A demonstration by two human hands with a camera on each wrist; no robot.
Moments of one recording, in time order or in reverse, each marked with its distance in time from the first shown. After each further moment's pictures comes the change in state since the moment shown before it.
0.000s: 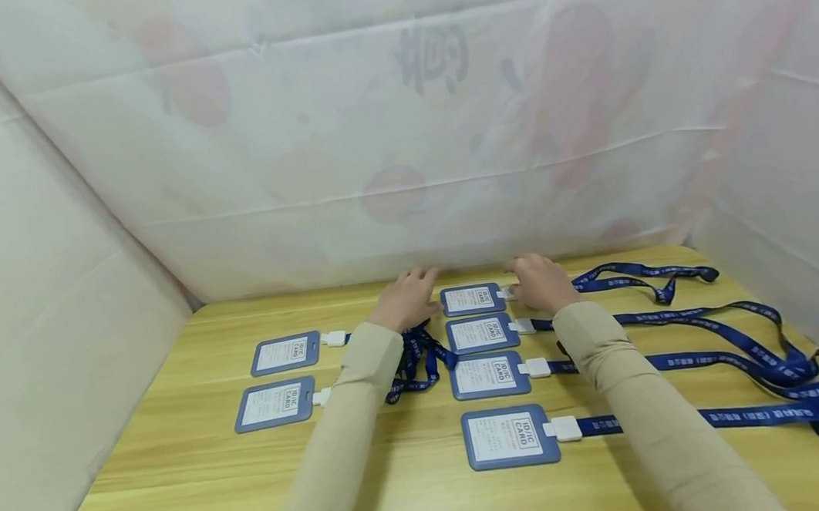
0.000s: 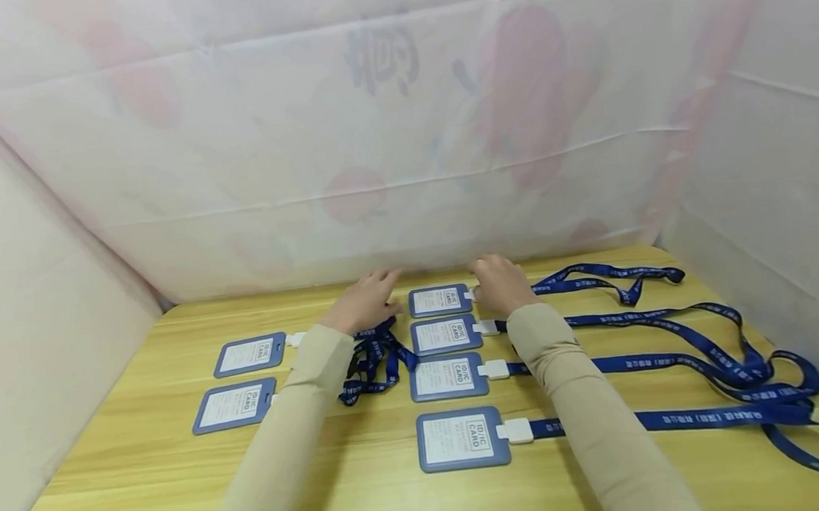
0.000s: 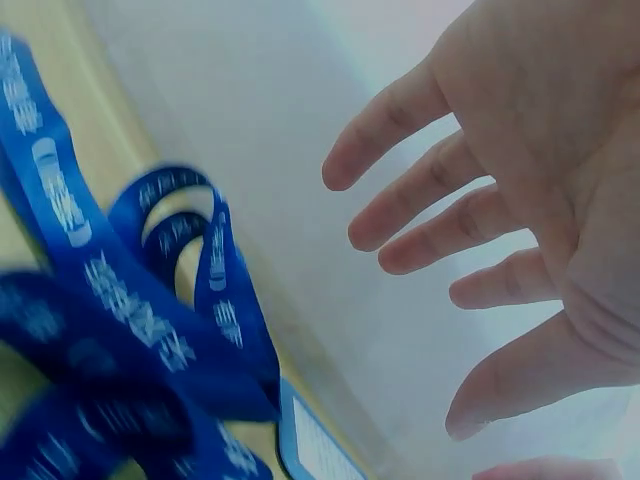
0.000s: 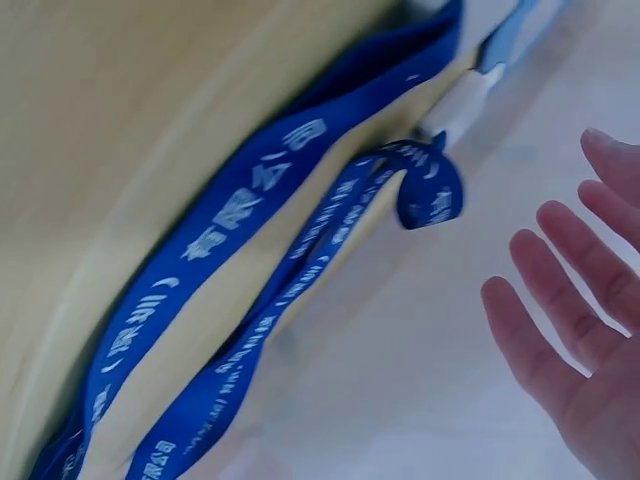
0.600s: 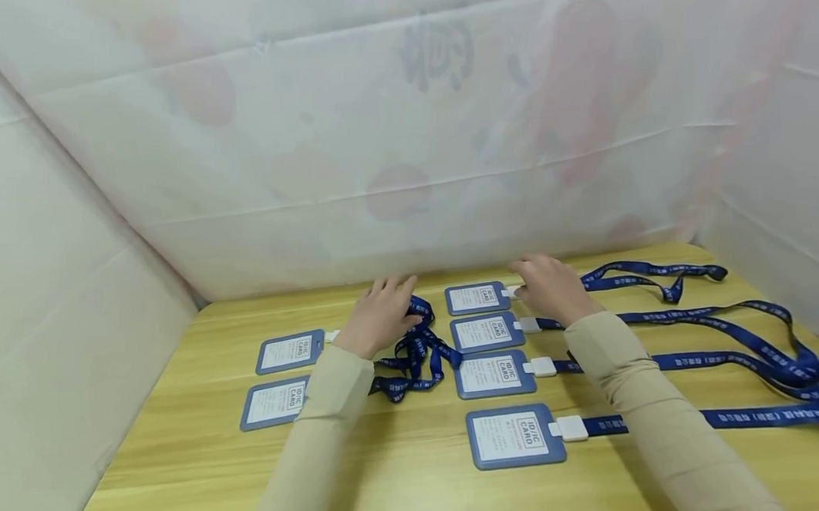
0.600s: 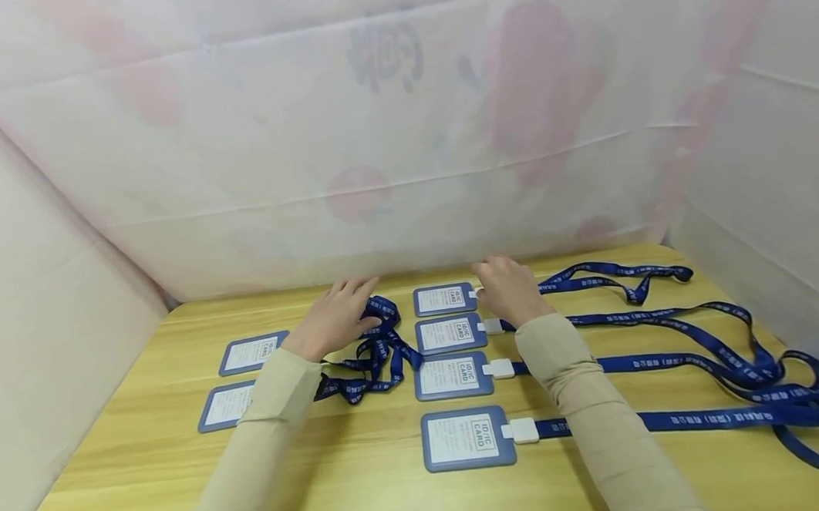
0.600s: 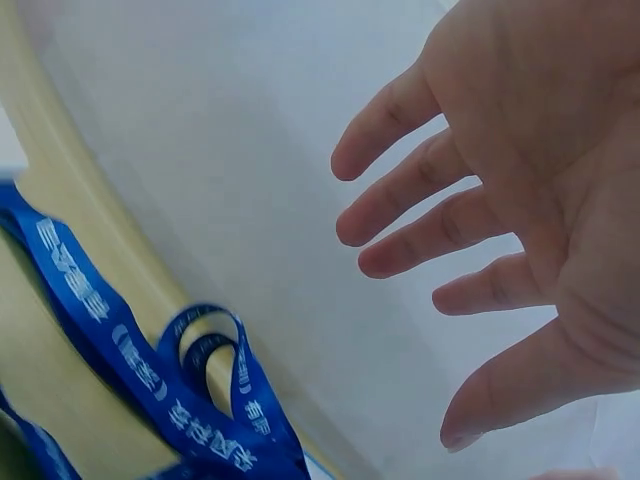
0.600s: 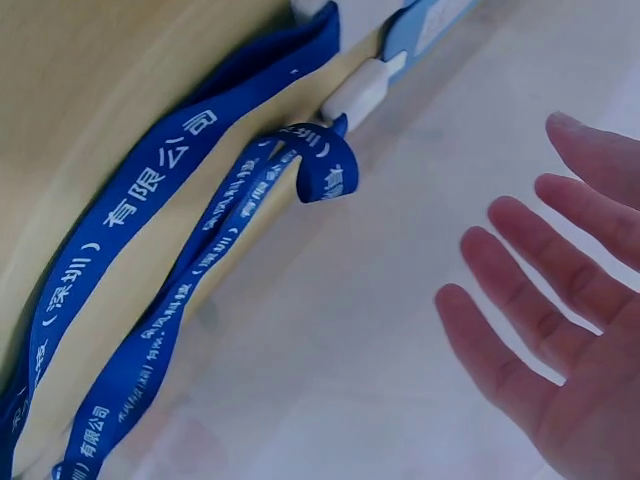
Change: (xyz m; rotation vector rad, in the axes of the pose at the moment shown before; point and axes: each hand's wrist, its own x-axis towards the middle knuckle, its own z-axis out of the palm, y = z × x) left_hand -0.052 -0.024 -0.007 0.096 0.104 0.051; right_hand -0.019 -0.017 -0.012 -0.058 0.077 -0.046
